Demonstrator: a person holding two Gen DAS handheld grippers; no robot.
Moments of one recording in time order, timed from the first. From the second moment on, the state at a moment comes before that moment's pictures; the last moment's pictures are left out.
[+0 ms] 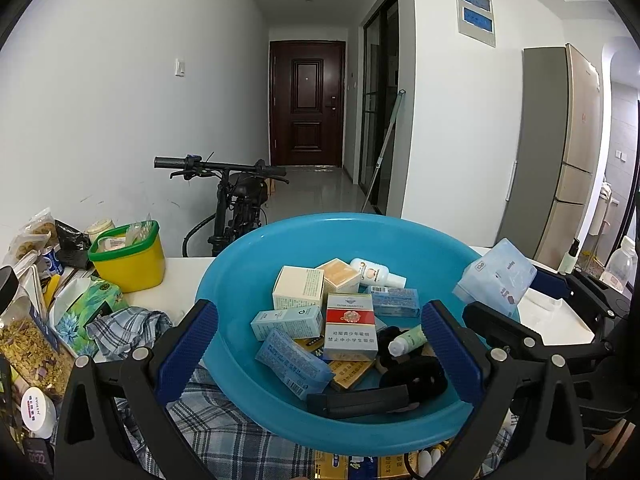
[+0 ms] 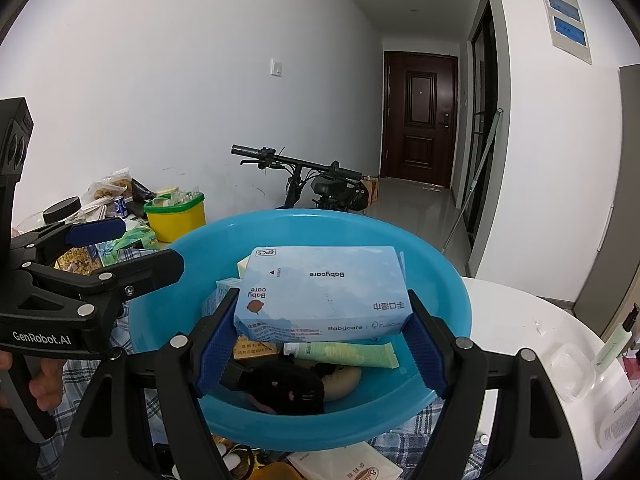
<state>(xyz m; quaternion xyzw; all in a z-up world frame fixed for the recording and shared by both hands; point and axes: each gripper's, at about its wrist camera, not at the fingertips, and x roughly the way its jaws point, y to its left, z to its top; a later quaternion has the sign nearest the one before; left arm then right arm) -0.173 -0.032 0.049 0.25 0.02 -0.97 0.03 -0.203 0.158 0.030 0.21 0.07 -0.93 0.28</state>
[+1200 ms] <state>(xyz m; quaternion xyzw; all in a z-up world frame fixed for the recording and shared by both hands) -0.173 -0.043 0.051 0.25 0.03 -0.97 0.05 -0.201 0.156 0.029 0.21 0.07 -0.93 0.28</state>
